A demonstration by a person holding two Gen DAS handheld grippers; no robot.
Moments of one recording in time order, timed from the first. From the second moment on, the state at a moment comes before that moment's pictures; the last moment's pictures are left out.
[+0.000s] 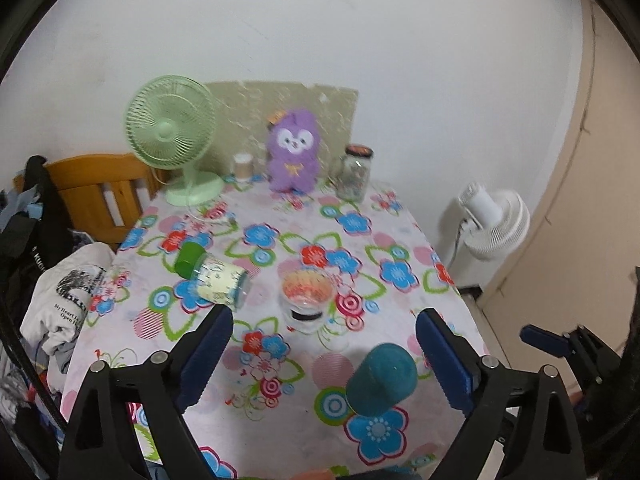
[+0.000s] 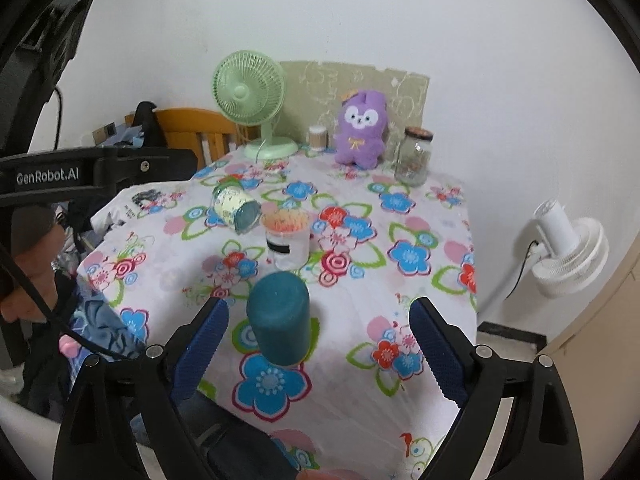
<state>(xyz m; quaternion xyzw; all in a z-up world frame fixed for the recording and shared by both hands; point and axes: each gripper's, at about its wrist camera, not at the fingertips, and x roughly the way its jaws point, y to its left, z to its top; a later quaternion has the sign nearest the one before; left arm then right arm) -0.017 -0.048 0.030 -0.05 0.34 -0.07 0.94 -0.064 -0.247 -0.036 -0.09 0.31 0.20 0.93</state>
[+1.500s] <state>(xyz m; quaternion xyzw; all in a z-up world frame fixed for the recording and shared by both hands) -0.063 -0.028 -0.009 -0.04 0.31 0.01 0.95 -0.113 -0.227 -0.041 -0.02 0.27 0.08 0.96</state>
